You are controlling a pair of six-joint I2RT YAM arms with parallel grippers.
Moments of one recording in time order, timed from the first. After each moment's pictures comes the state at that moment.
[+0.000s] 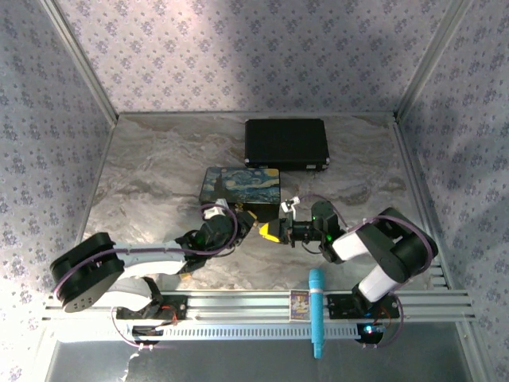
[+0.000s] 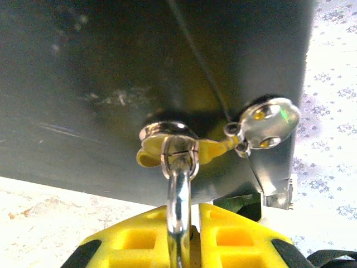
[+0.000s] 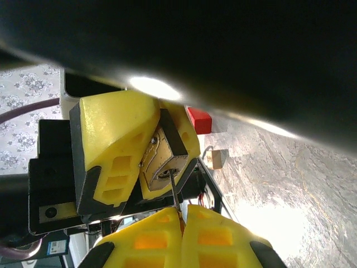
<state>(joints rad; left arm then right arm) -1.03 1.33 0.41 0.52 -0.22 -1.55 0.59 1.59 0.28 1.09 -0.87 1.36</state>
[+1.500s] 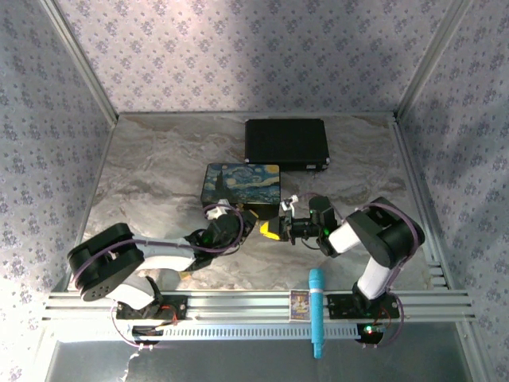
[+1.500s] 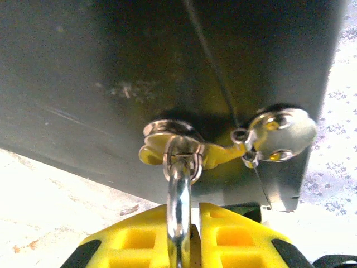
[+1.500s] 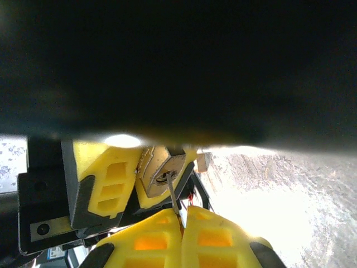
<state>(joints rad) -1.03 1.46 0.44 0.60 -0.27 -1.58 0.53 1.73 0.34 1.08 -0.95 1.32</state>
